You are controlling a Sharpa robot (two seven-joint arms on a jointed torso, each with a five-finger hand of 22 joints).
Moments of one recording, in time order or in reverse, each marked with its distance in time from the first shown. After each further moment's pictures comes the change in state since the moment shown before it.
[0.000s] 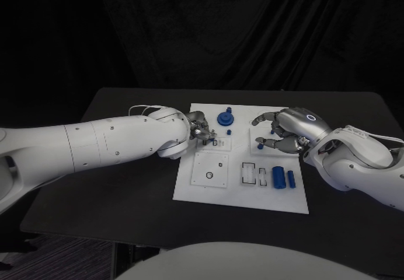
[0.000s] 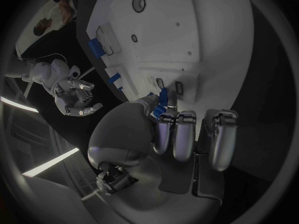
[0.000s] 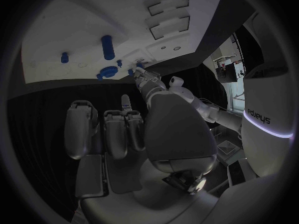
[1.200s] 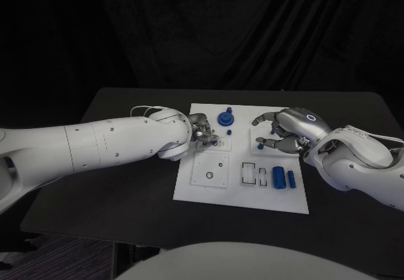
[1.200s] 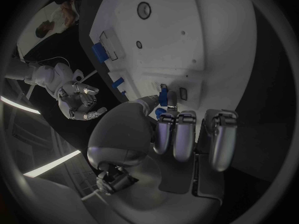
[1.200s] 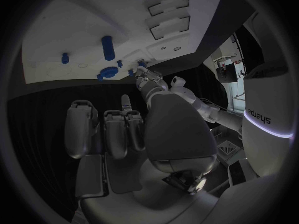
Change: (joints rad) left arm -0.001 -0.004 0.000 0.021 -0.010 0.026 0.006; left_hand -0.013 -0.013 0.019 -0.008 0.000 0.005 0.005 -0.006 0.058 0.000 0.000 0.000 0.000 0.000 0.000 0.000 0.000 0.000 0.004 -0.004 -0.001 0.000; right arm 0.000 0.000 0.000 -0.001 0.001 0.004 -0.004; right_hand 0.000 0.000 0.003 0.003 0.000 0.000 0.000 0.000 -0.003 0.000 0.000 0.000 0.000 0.000 0.000 0.000 0.000 0.000 -0.007 0.000 0.000 0.000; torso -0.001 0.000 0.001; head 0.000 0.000
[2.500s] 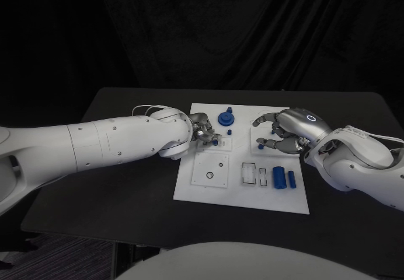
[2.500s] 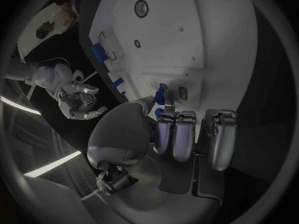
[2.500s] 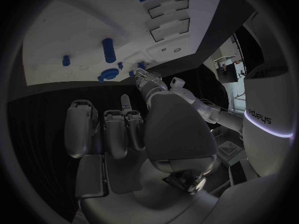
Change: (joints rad) left arm -0.001 0.013 0.000 -0.026 -0.001 0.015 0.019; left_hand -0.082 0.010 -0.107 0.140 -0.091 0.043 -0.021 -0.057 0.057 0.000 0.000 0.000 0.000 0.004 -0.003 0.000 0.000 0.000 -0.004 -0.004 -0.008 0.000; right arm 0.000 0.000 0.000 0.000 0.000 0.014 -0.008; right_hand 0.003 0.003 0.000 0.000 0.000 0.004 0.003 0.000 -0.003 0.000 0.000 -0.004 0.000 0.000 0.000 -0.004 0.000 0.000 0.000 0.000 -0.009 0.000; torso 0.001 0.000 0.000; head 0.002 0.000
